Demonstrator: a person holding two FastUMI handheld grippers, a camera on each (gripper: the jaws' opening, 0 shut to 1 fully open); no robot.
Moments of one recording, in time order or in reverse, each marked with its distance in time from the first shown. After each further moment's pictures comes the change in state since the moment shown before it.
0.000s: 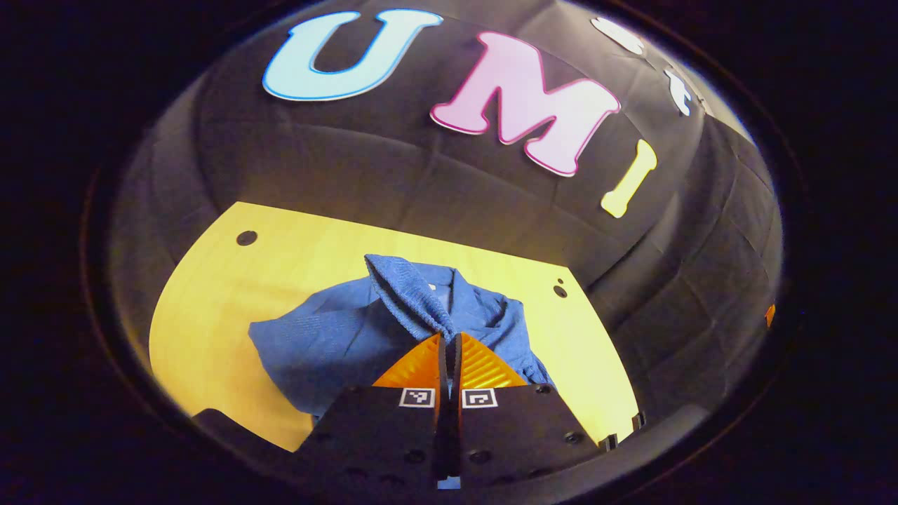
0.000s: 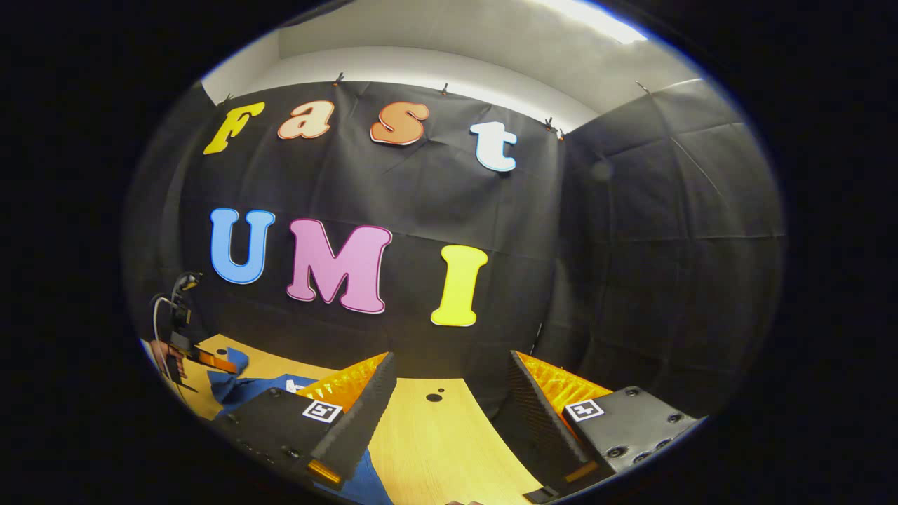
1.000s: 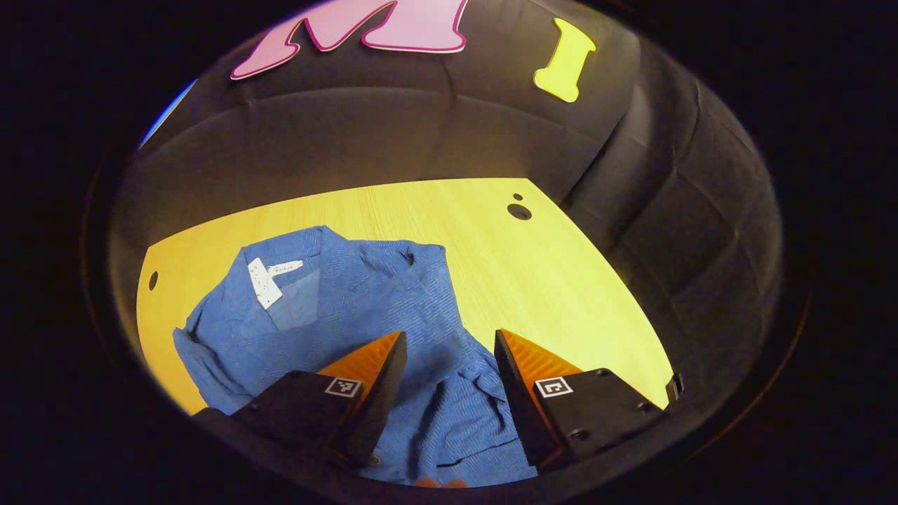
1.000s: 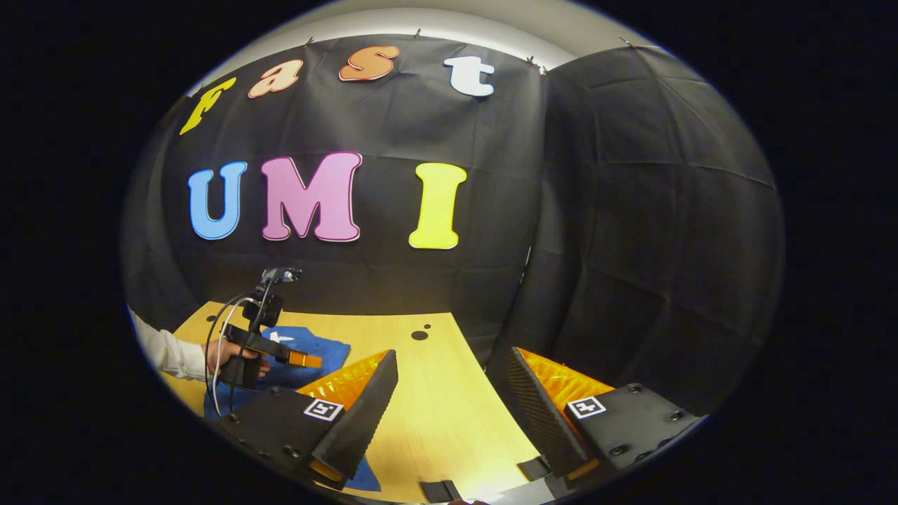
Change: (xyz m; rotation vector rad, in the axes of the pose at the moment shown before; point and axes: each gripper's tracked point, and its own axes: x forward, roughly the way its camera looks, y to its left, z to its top) left arm 0.136 -0.136 -0.047 0.249 0.212 -0.054; right arm 0.015 -0.016 -0.115 0.046 0.279 0.009
